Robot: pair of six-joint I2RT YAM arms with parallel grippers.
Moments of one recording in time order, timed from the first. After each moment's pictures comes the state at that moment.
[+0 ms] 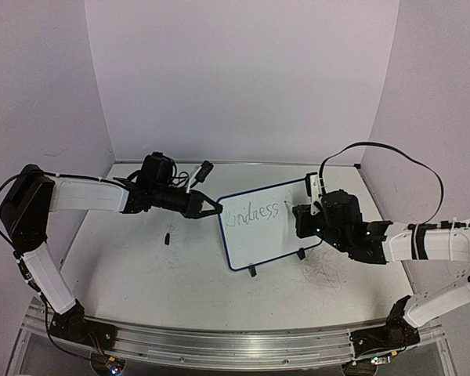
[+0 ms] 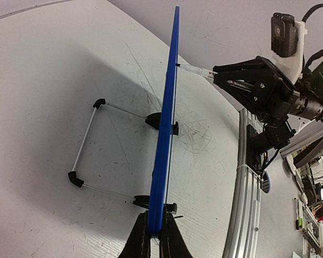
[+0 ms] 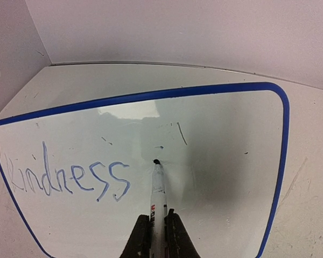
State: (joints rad) left arm -0.63 1.71 1.07 0.11 0.74 -0.22; right arm 0.82 1.31 0.67 0.22 0.39 0.31
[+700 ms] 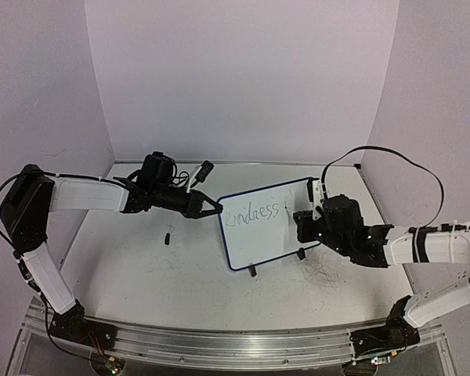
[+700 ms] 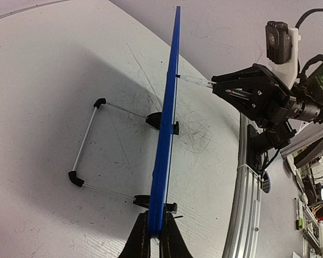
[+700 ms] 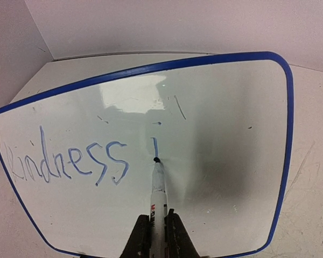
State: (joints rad) left arm -0.63 1.71 1.07 0.10 0.73 -0.22; right arm 0.82 1.29 0.63 0.21 0.36 0.37
